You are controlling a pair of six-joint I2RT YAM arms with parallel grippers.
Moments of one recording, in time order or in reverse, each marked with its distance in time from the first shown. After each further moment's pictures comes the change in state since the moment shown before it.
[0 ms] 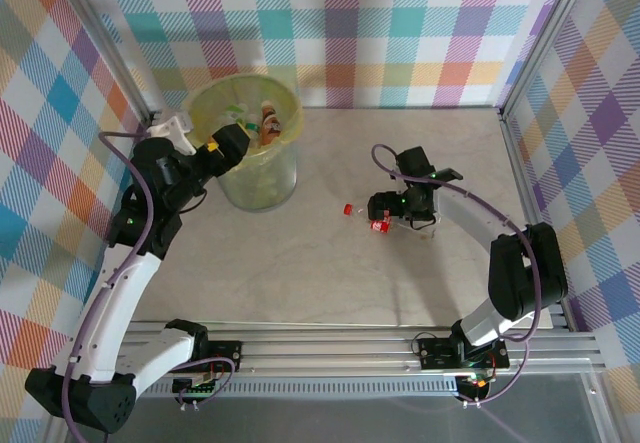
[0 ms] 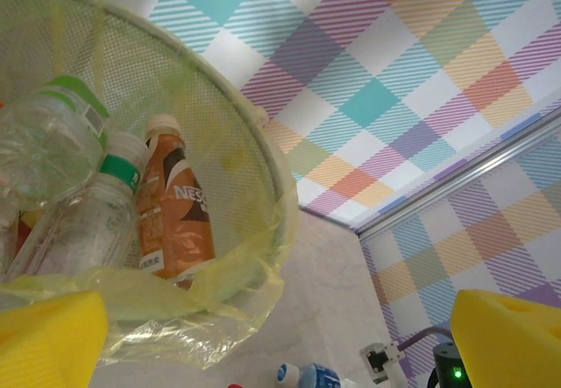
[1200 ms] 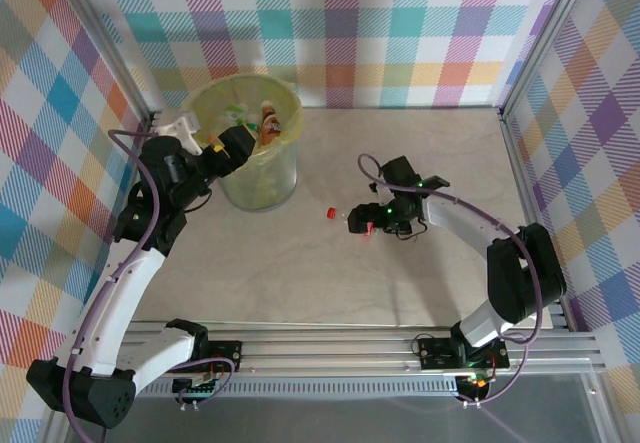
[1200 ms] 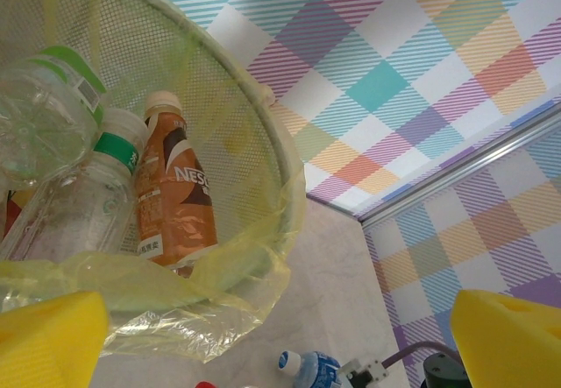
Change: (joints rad) left arm -0.018 0.027 -0.004 0.001 0.001 -0.012; right arm 0.125 -0.007 -0.038 0.012 -0.229 0.089
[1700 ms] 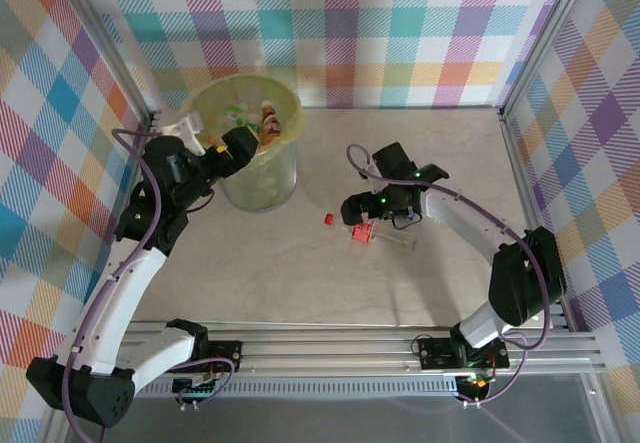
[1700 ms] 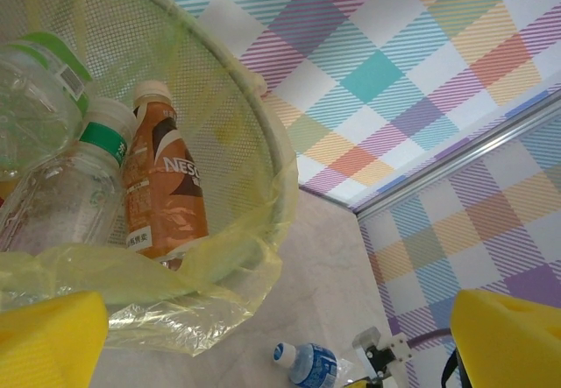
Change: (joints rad) left arm -0.015 0.006 0.000 0.000 0.010 -0.002; right arm 0.034 0.007 0.152 -0.077 0.135 -0.159
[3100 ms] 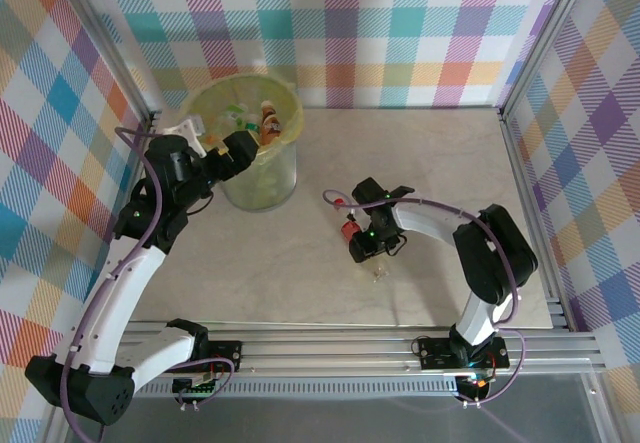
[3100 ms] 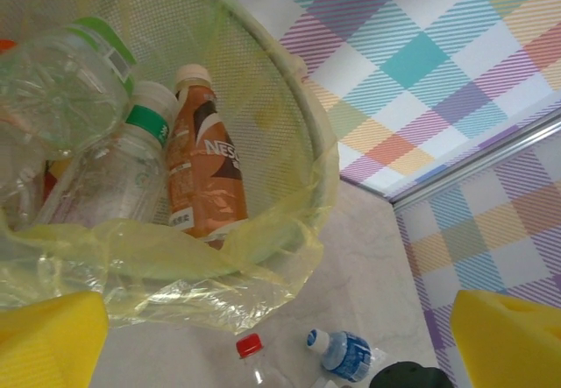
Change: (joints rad) left arm -0.011 0.011 0.042 -0.115 -0.069 0.041; right arm 0.110 0.151 -0.150 0.007 0.030 -0.069
